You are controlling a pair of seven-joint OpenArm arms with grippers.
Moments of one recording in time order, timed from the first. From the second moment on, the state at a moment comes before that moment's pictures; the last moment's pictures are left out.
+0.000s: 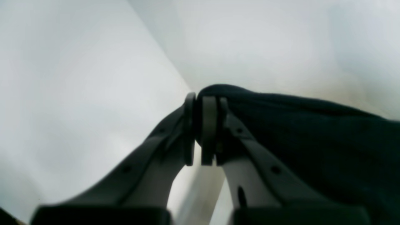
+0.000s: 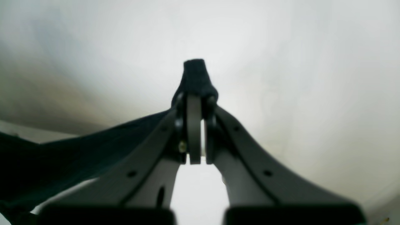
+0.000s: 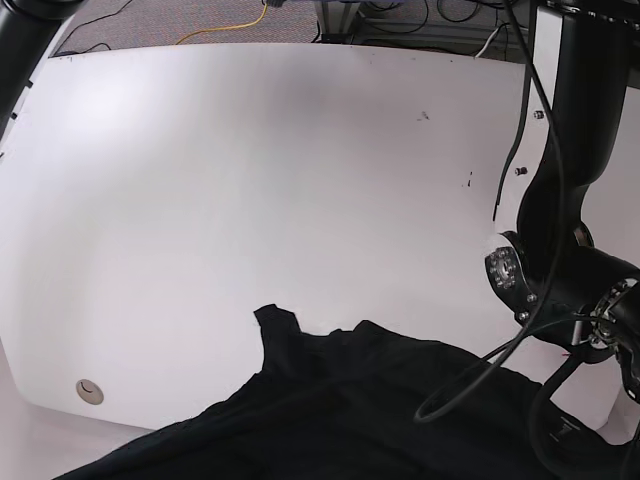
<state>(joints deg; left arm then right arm) -72.7 -2.4 -16.1 104.2 25.9 -41.7 74.5 62.0 48.8 -0.3 76.8 49.6 17.0 -54.9</state>
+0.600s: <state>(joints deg) -60.8 -3.8 -16.2 110.7 26.0 -41.9 83.0 41.0 49.0 8.3 89.4 52.0 16.6 -55.9</state>
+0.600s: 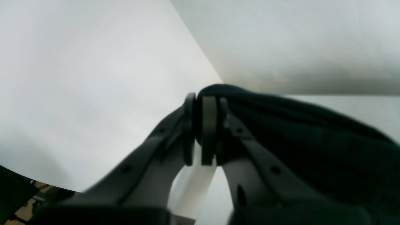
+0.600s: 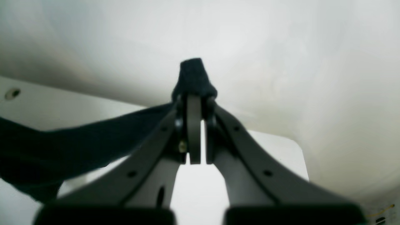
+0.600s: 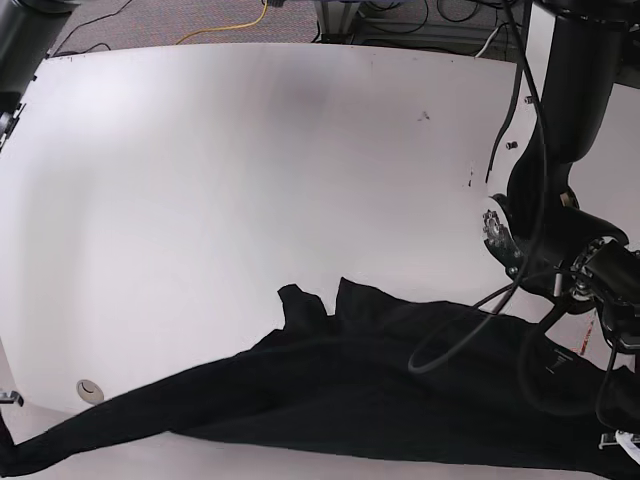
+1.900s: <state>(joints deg) -14.0 -11.9 -22.2 113.6 25.6 -42.0 83.2 -19.0 30.3 33.5 112.1 56.3 16.6 -57.3</state>
